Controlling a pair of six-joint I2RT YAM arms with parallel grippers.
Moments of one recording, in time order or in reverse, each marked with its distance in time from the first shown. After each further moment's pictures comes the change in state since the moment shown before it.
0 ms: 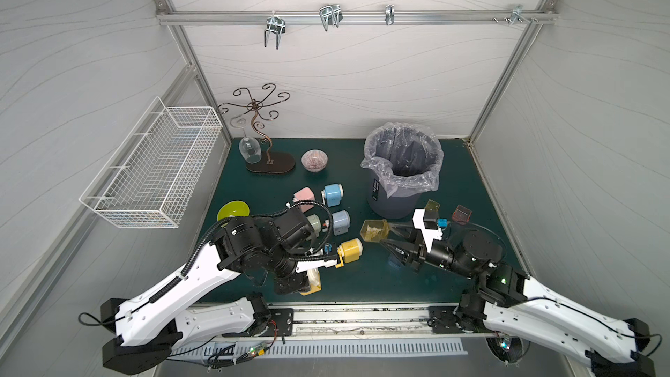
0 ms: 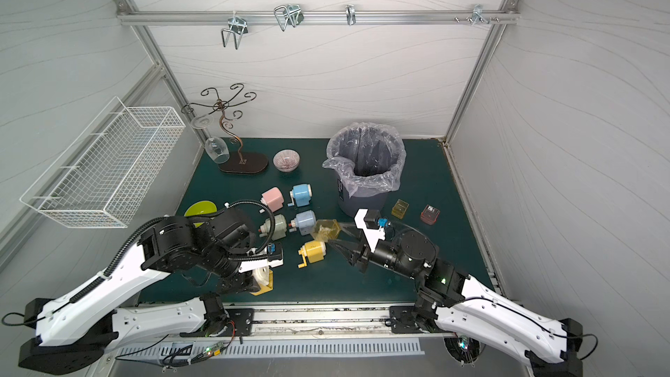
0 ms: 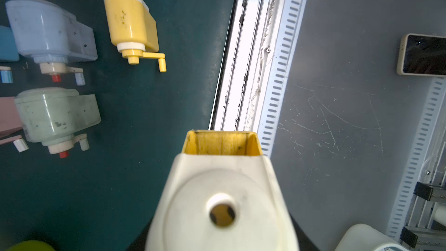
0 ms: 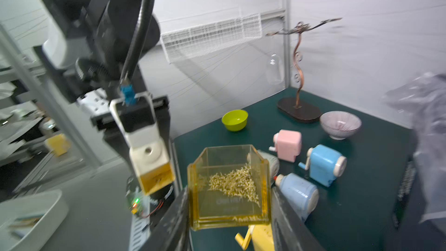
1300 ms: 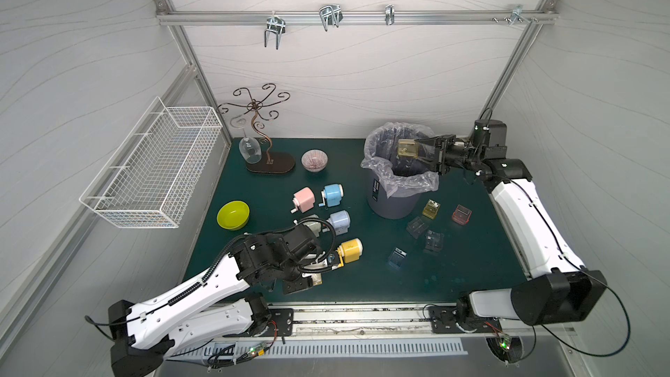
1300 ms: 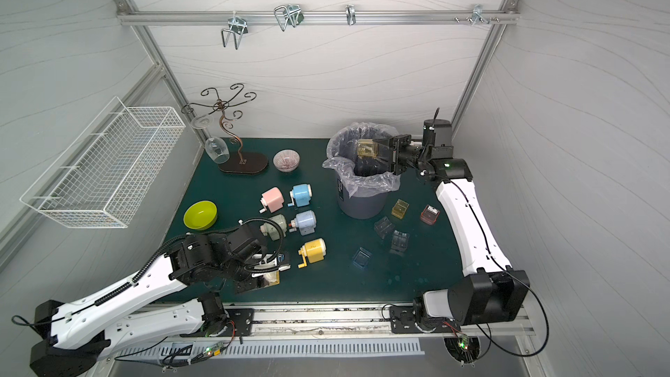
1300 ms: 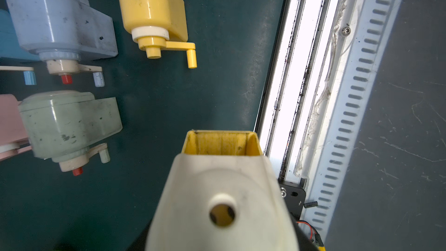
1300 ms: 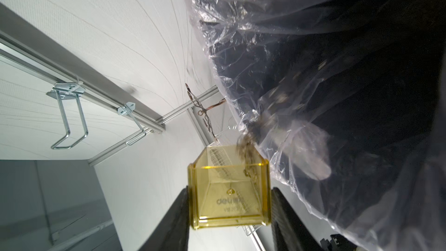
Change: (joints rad) left arm 0.000 -0.102 -0.349 0.314 -0.151 0.068; right arm -0.927 0.752 0.780 -0.487 -0.710 1.458
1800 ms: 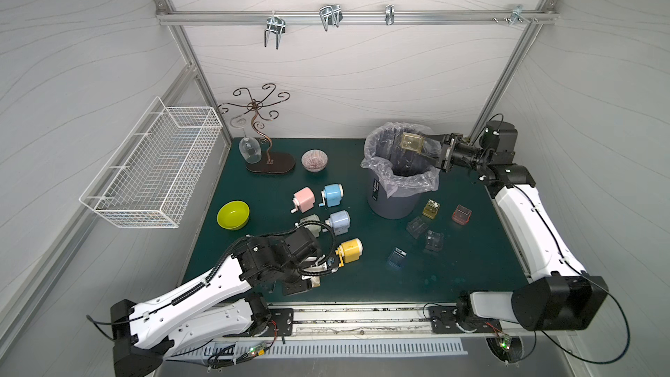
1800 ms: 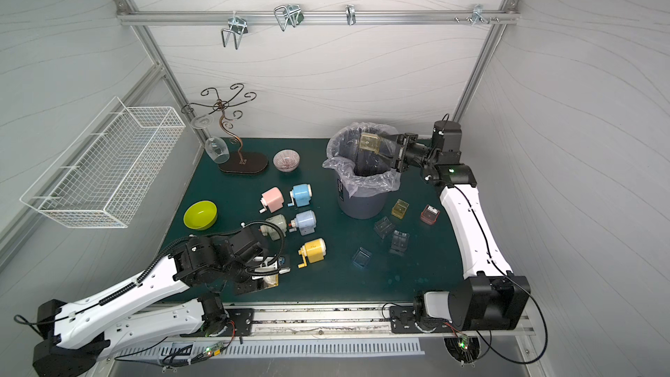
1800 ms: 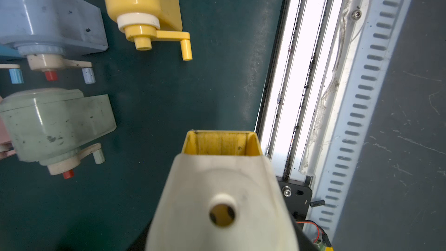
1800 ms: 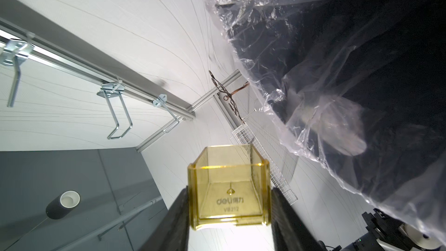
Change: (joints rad) left arm 0.000 -0.002 -0.055 0.013 -0.016 0.027; right arm -0.057 -0.037 -0.065 0.171 -0.107 0.198
